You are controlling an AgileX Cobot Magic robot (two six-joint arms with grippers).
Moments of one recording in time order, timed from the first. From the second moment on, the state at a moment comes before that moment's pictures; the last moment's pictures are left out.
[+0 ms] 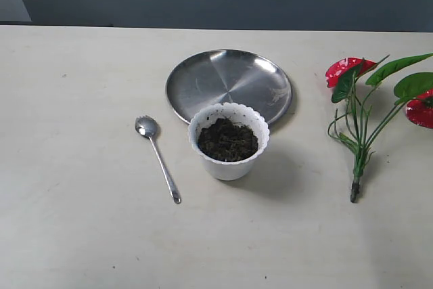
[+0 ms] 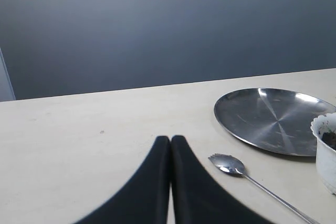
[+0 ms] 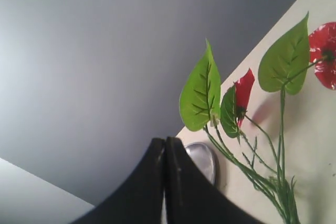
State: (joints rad) left arm -0.21 0.00 0.00 -0.02 0.14 0.01; right arm -0.11 0.01 0.00 0.84 0.18 0.11
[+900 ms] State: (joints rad) left arm -0.21 0.00 0.00 -0.02 0.14 0.01; right arm -0.11 0.19 -0.52 1.69 0.66 -1.20
